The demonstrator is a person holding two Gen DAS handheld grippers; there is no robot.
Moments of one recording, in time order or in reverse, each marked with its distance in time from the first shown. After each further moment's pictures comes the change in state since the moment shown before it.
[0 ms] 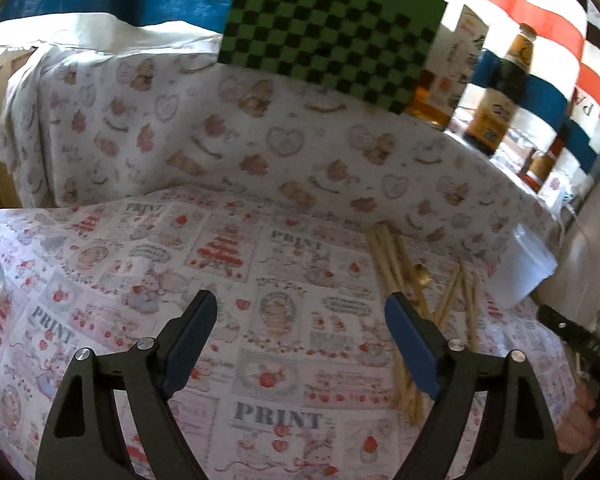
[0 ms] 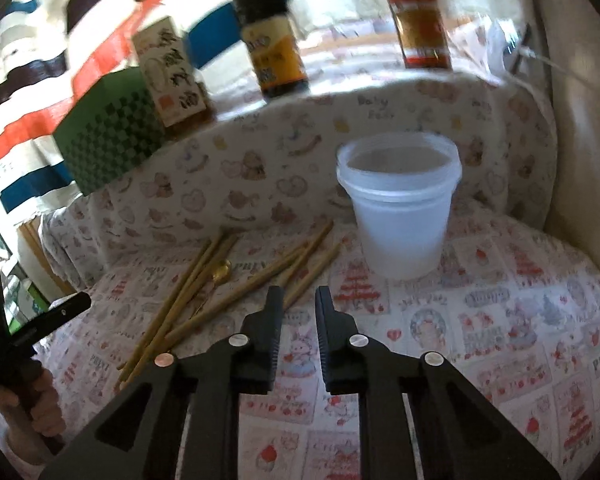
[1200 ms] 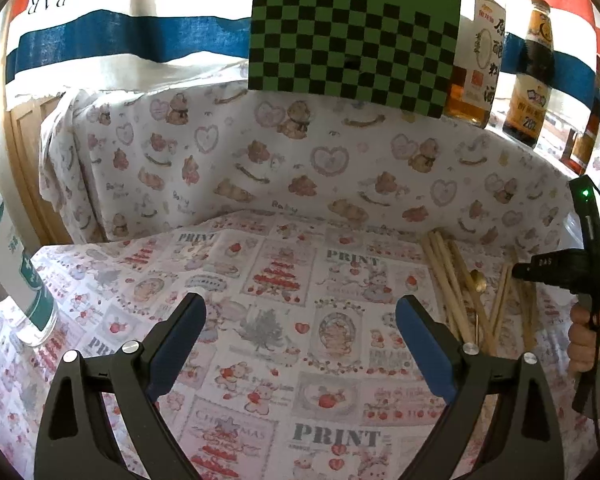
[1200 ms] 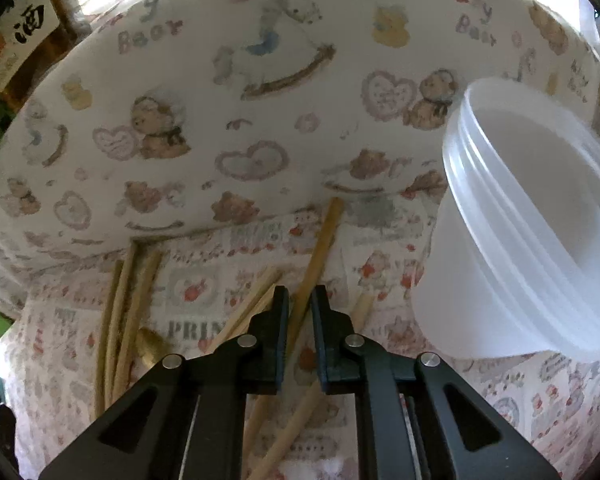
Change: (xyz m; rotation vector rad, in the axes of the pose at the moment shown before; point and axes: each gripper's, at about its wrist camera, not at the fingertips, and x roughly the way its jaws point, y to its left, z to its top) left arm 0.000 0.003 0.010 0.083 -0.039 0.198; right arm 0.169 0.029 0.068 0.009 0.247 -0.265
